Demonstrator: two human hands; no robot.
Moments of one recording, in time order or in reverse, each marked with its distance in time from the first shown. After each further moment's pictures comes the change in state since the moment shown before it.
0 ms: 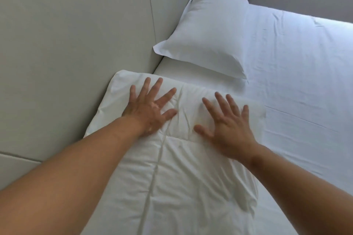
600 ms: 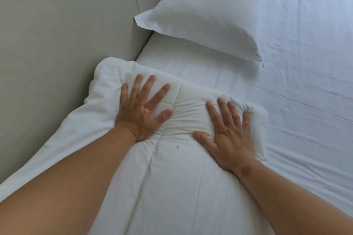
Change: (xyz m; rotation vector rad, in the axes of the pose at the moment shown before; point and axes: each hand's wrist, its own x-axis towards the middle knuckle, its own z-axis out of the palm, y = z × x) left_hand 0.088 -0.003 0.127 -0.001 0.187 0.017; right_hand 0.061 0.071 0.130 -0.022 -0.017 0.054
